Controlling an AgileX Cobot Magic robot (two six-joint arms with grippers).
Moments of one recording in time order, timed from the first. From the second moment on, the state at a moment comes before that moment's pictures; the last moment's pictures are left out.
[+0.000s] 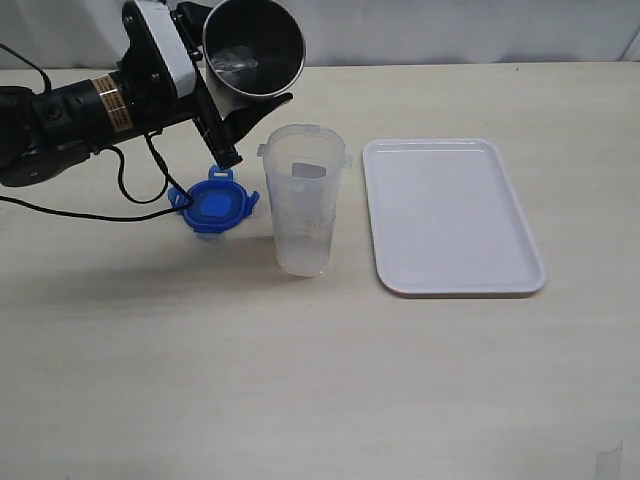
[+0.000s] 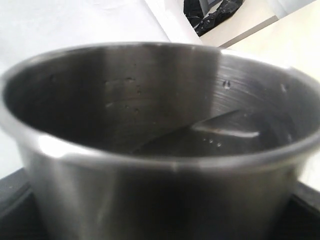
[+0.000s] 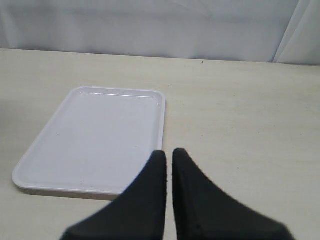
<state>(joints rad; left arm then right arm) -0.24 1.99 -0.98 0.89 -1.12 0.19 0.05 0.00 0.00 -0.11 0.34 0.04</state>
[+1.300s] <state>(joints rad) -0.24 1.99 -0.98 0.89 -1.09 0.40 0.05 0.00 0.00 -0.11 0.34 0.04</state>
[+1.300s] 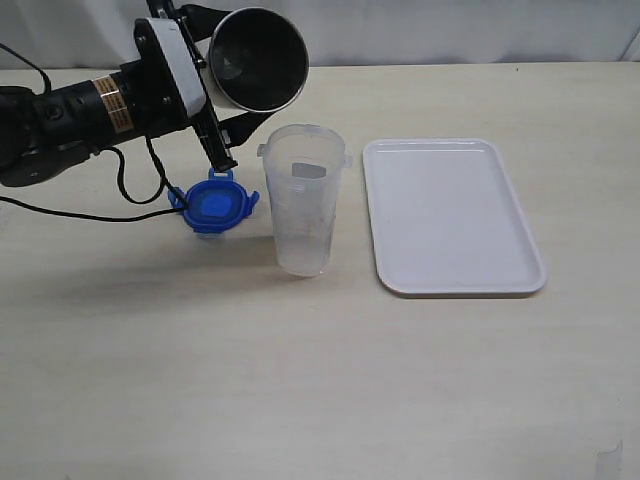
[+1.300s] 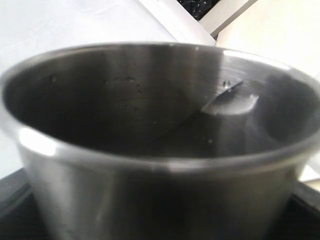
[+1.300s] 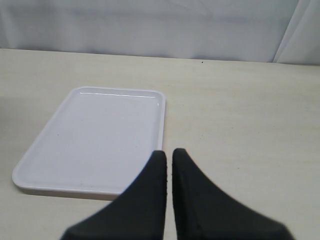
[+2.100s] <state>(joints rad) -0.24 1.99 -0.98 0.89 -1.09 0.46 0.05 0.00 0.00 -0.11 0.34 0.04</state>
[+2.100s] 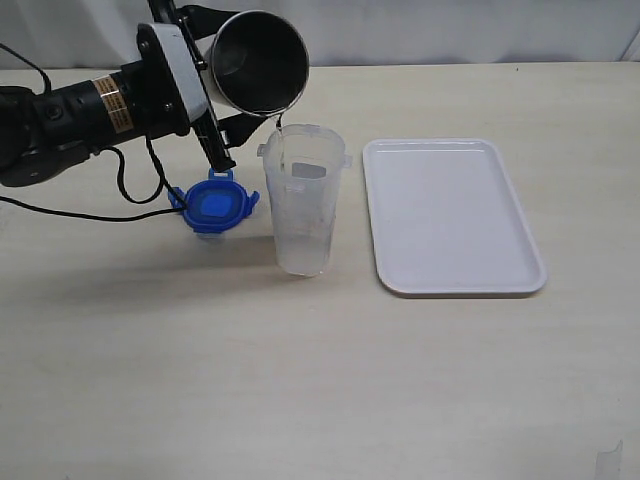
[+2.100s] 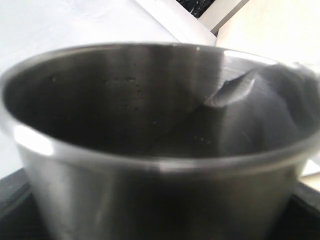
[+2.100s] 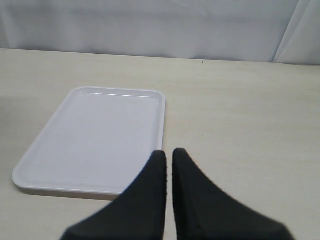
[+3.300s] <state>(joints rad) -0.24 1.99 -0.98 0.89 -1.09 0.60 0.05 0.00 0.00 -0.11 0.34 0.04</state>
